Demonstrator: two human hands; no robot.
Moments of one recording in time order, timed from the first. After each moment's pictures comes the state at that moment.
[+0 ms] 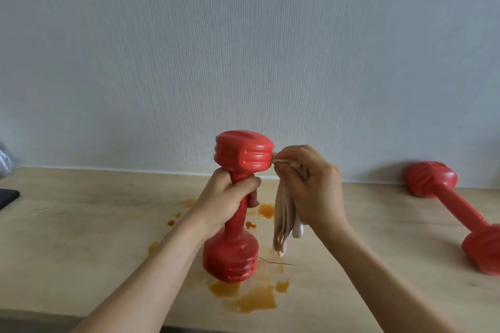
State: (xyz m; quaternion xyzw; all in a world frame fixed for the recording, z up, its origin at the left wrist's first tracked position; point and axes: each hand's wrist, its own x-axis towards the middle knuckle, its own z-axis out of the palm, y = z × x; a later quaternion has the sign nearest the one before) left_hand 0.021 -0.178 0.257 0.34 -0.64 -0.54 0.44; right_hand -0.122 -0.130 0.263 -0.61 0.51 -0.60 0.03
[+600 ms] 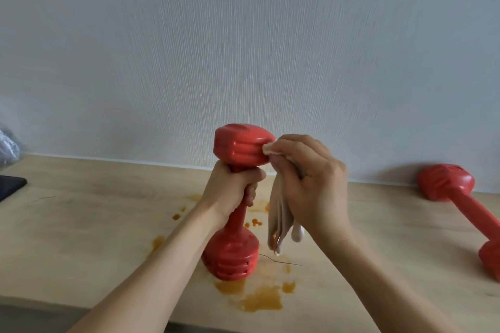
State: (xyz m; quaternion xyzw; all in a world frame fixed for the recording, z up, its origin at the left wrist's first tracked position) left_hand 0.021 -0.185 0.258 0.36 -0.56 -0.58 0.47; right_hand -0.101 -0.130 0.272 -0.66 0.46 -0.59 -0.10
